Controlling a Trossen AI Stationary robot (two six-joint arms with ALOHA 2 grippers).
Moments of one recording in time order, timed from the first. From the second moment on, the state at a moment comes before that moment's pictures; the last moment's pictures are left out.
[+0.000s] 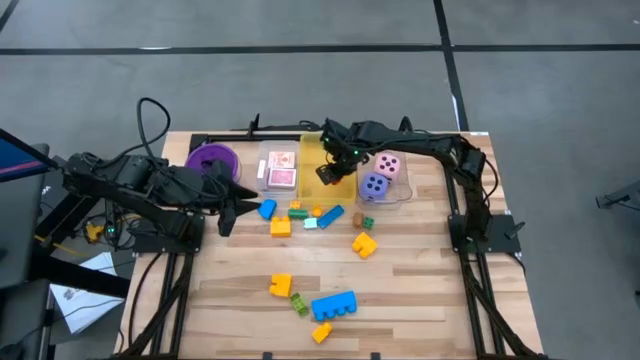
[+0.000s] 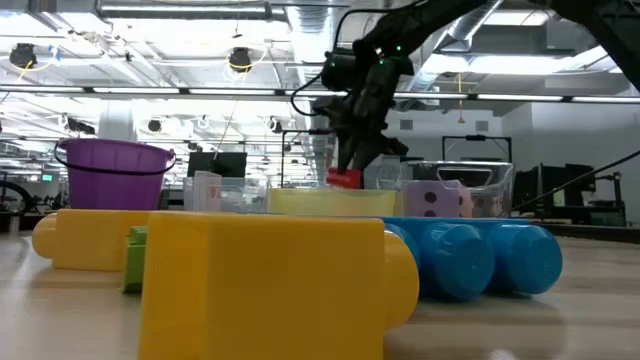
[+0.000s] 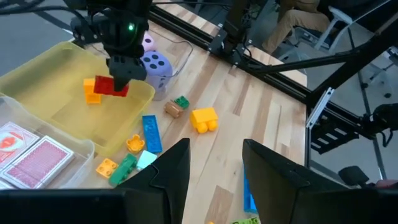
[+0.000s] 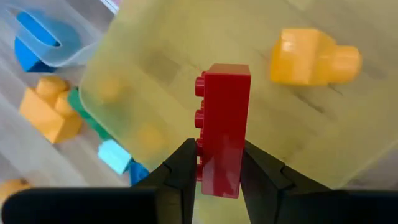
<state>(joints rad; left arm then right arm) -0.30 1.03 1.36 -0.90 -0.42 -0.63 -0.42 2.02 1.68 -0.89 -0.18 0.52</state>
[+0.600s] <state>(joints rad) -0.29 1.03 1.36 -0.85 -0.42 -0.67 -0.50 2.11 1.67 -0.78 -0.18 0.51</state>
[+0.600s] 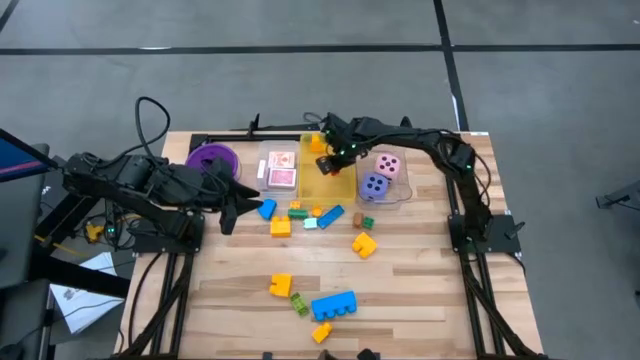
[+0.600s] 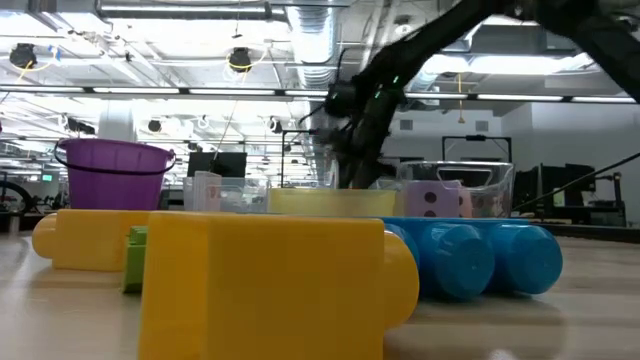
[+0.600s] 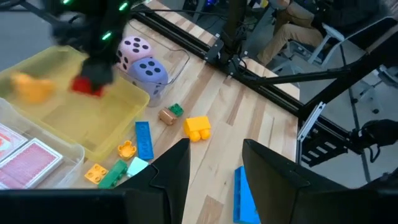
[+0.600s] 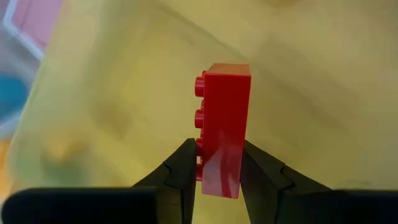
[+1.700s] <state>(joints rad) -0.29 1.03 1.36 -0.83 -0.42 -0.70 -0.57 2.22 1.87 -0.86 -0.03 0.50</state>
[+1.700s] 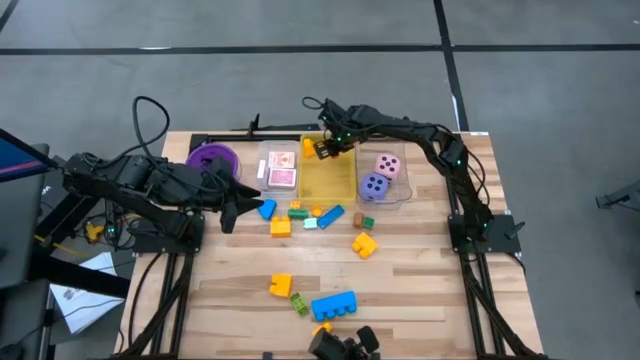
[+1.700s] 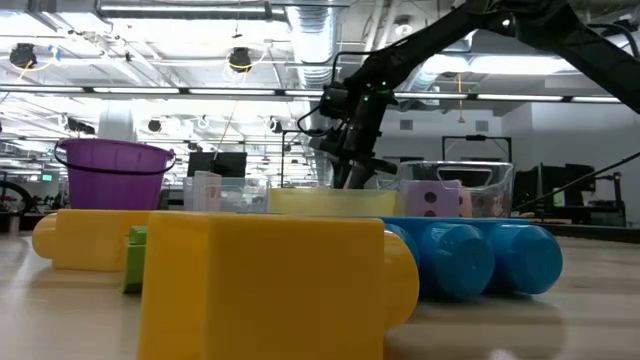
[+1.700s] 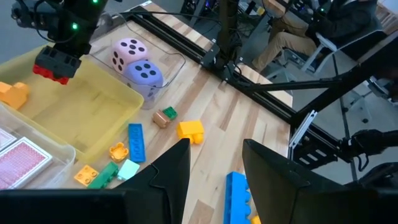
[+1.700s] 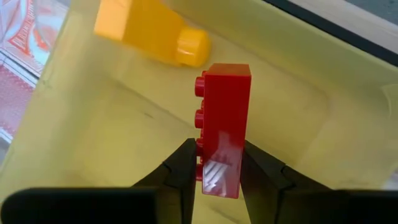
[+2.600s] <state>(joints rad) -0.29 1.03 1.36 -0.83 -0.42 -0.71 -0.55 2.12 1.87 -0.83 -0.03 0.46</state>
